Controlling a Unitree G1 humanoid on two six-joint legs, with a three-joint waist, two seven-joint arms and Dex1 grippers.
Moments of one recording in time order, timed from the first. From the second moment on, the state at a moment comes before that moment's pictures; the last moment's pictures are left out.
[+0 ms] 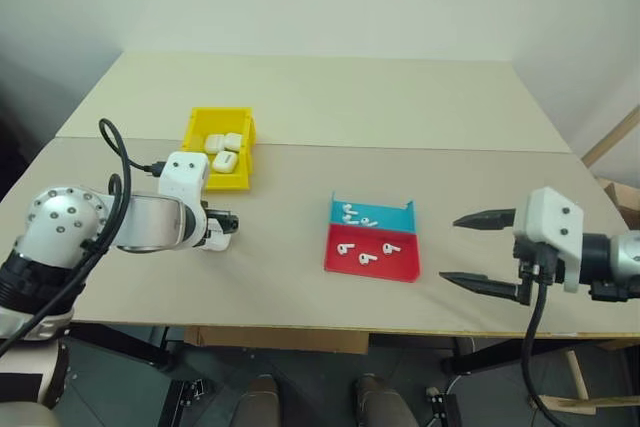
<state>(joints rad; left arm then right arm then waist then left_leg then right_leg) -0.70 0.97 -0.18 -0.13 -1.97 1.20 1.09 -0.02 -1.09 -0.35 -0.58 0.57 0.58 1.04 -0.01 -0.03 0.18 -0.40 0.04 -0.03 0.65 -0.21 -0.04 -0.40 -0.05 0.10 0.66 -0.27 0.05</state>
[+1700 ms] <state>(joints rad) -0.73 0.81 -0.20 0.10 -1.96 1.27 1.25 0.03 -1.11 -0.38 -0.64 0.56 0.66 1.00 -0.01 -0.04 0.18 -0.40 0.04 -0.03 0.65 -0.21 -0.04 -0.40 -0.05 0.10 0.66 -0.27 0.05</state>
